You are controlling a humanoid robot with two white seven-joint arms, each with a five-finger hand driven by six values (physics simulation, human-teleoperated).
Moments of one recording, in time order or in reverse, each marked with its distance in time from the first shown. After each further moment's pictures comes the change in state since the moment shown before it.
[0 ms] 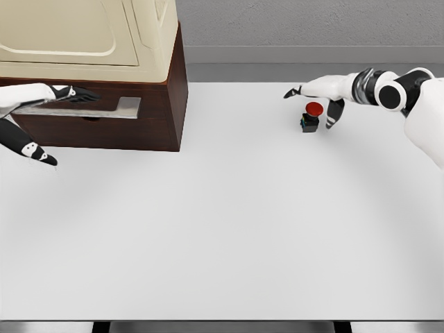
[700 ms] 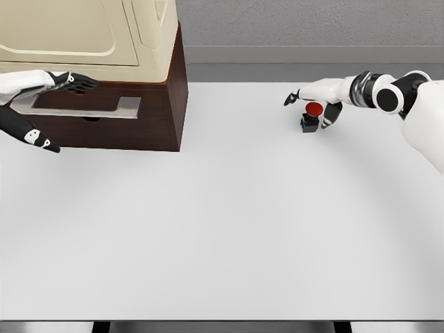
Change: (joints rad) left arm 0.037 -0.046 0.047 0.037 -0.005 0.062 0.001; right arm 0.006 0.004 0.005 -0.004 0.002 -0.008 0.000
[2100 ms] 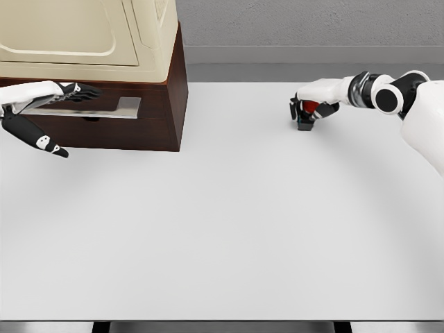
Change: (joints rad) left arm 0.048 -0.074 0.011 0.095 -0.022 0.006 -0.001; right arm 0.000 0.001 -0.002 -0.008 -0.004 -0.025 0.000
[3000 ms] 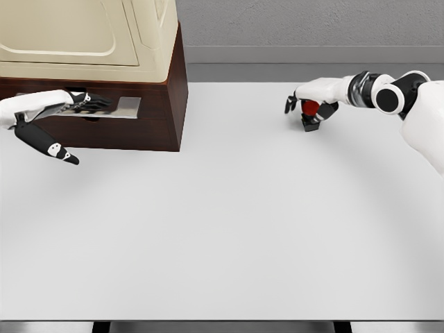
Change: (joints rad) left arm 0.058 -0.032 0.028 -0.001 0.012 -0.001 0.008; right arm 0.005 -0.002 -0.008 -0.002 -0.016 -0.002 -0.008
